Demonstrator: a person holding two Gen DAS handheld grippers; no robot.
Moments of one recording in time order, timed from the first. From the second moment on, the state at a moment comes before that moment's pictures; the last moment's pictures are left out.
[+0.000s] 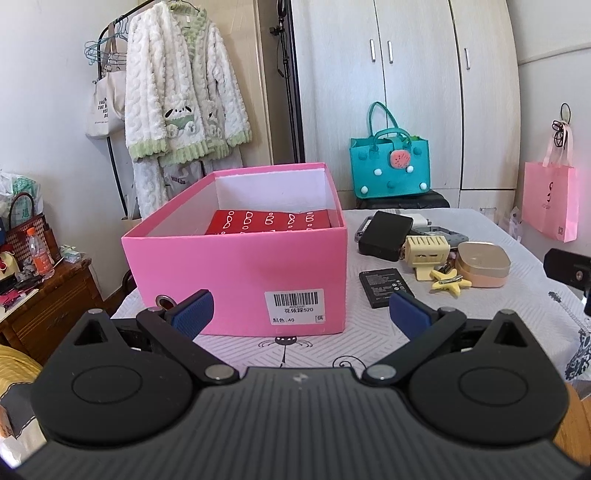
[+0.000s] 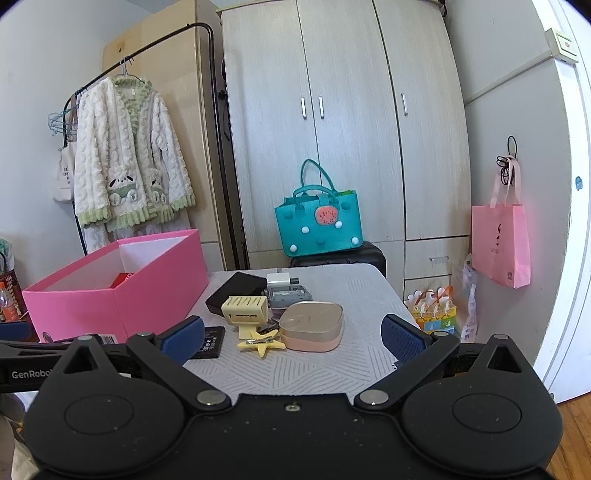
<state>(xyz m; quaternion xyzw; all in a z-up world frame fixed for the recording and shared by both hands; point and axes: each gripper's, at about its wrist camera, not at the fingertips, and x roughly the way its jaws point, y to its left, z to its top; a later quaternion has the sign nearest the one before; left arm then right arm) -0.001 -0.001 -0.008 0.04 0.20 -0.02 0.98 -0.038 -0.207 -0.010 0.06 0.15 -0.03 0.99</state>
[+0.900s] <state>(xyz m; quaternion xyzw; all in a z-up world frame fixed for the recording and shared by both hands) -0.002 -0.001 -0.010 0.04 0.20 -0.02 0.98 -0.039 -0.201 -0.012 0.05 0.11 -0.03 0.99</state>
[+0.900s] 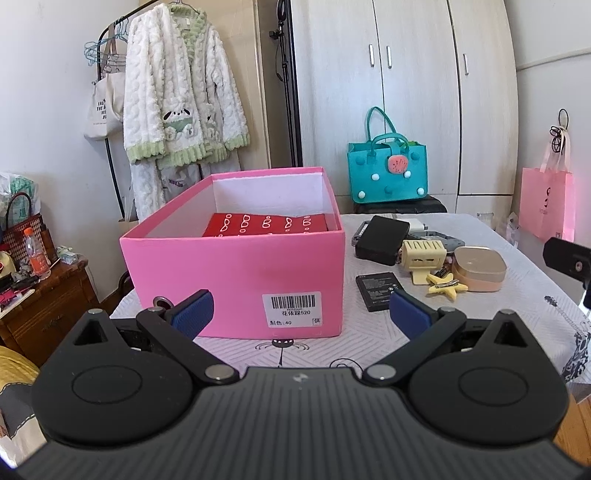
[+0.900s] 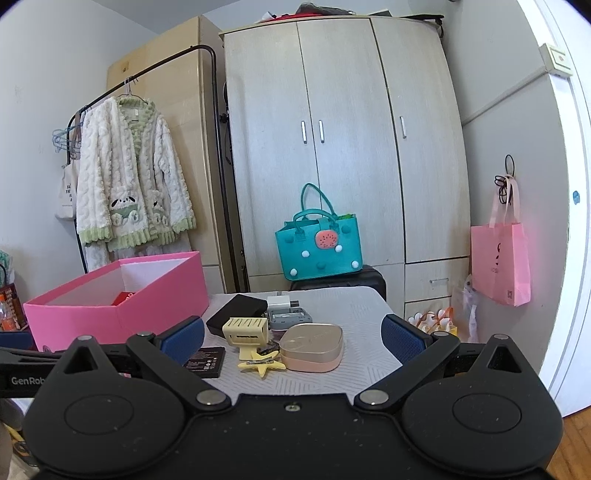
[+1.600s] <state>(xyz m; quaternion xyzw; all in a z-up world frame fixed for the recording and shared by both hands) -0.001 0.003 -0.011 0.03 0.20 -0.02 0.98 -0.038 -0.200 -0.012 0.05 0.11 -0.03 0.99</state>
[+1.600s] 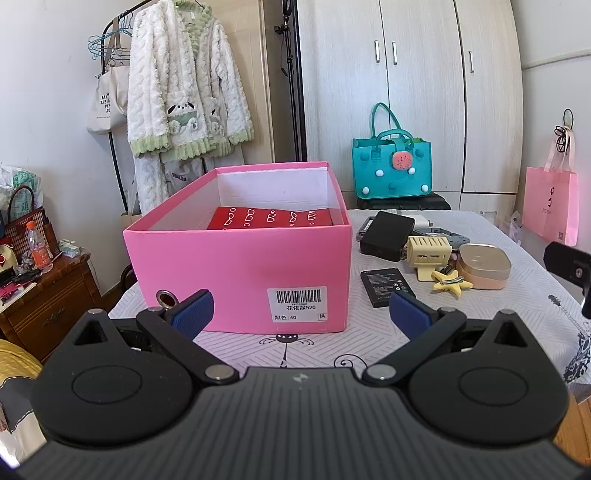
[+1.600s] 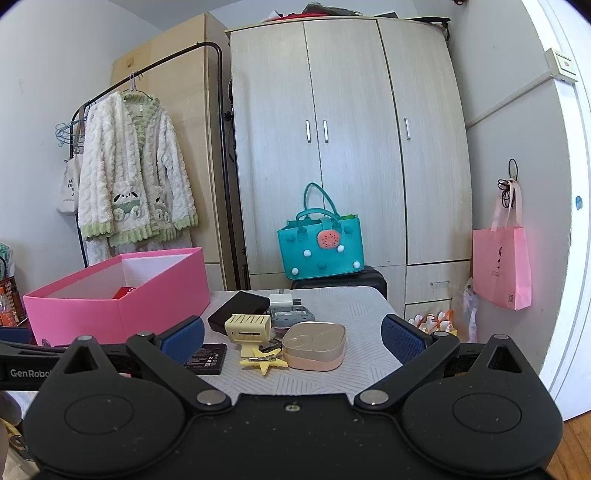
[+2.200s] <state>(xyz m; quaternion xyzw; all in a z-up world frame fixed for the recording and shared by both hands) 0.000 0.003 -0.012 0.03 0.21 -0.02 0.98 -0.033 -0.199 -0.012 0.04 0.12 -0.03 0.99</state>
